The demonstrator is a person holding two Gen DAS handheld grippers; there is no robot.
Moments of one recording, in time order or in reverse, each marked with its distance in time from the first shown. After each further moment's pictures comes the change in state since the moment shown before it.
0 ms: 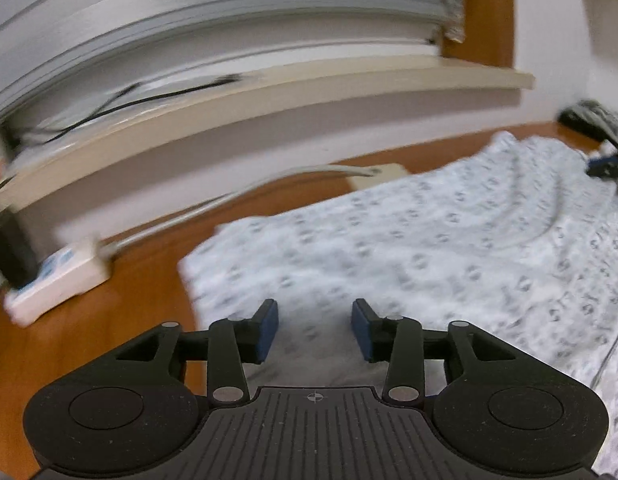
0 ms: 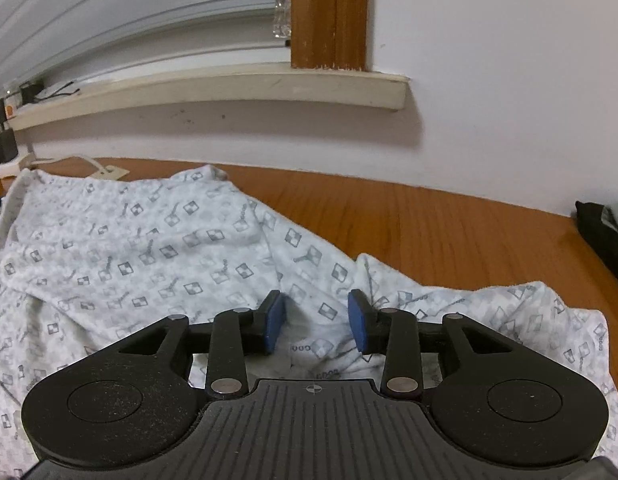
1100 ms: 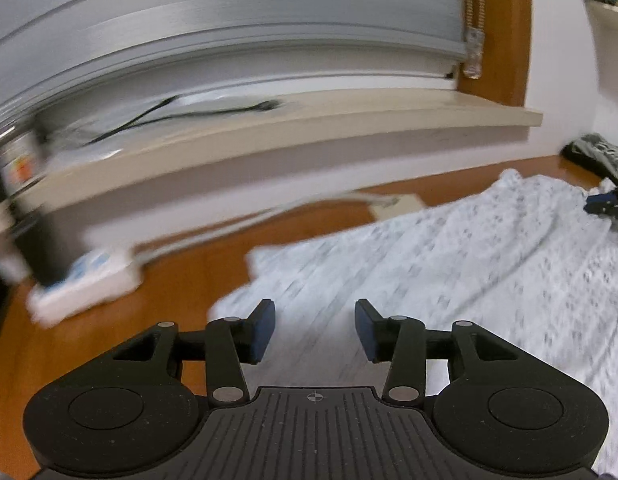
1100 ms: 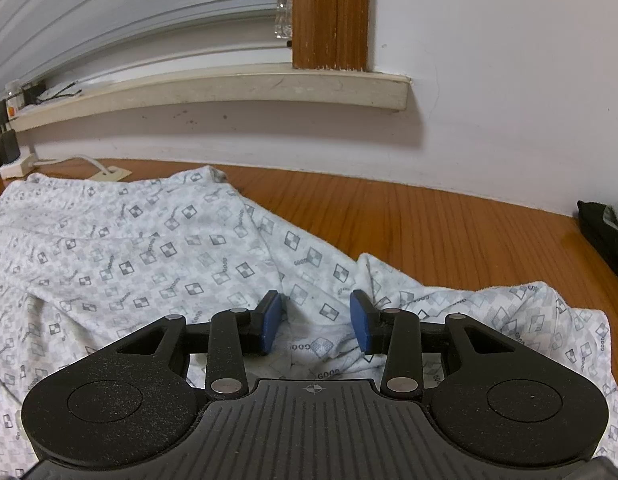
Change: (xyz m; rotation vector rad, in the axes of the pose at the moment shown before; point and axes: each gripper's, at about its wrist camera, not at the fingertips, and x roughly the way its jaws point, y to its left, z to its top) left arm -0.011 0.016 0.023 -0.022 -0.039 -0.046; right arm 0.002 0.001 0.004 0.000 0.002 0.005
